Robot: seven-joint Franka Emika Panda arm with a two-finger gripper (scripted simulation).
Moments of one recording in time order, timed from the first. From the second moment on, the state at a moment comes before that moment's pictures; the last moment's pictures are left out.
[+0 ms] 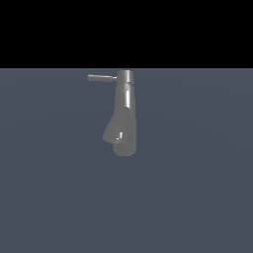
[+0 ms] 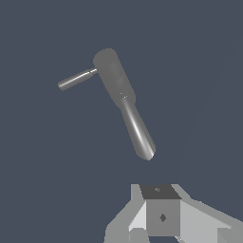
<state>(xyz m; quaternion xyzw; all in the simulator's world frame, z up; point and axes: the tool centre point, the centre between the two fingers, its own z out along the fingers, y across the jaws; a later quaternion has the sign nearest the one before) -0.132 0.008 0.471 -0.97 0.23 0.02 0.06</state>
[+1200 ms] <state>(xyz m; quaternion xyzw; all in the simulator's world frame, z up) 0.006 0.054 0.368 -0.86 0.51 0.06 0.04</state>
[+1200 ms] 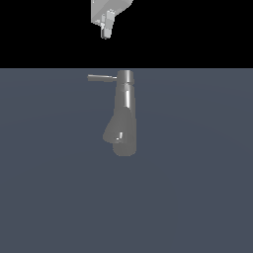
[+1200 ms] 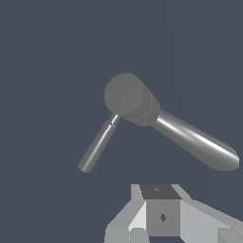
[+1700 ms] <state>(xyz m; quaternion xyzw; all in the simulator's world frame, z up) 0.052 0.077 0.310 -0.78 0.62 0.06 0.02</state>
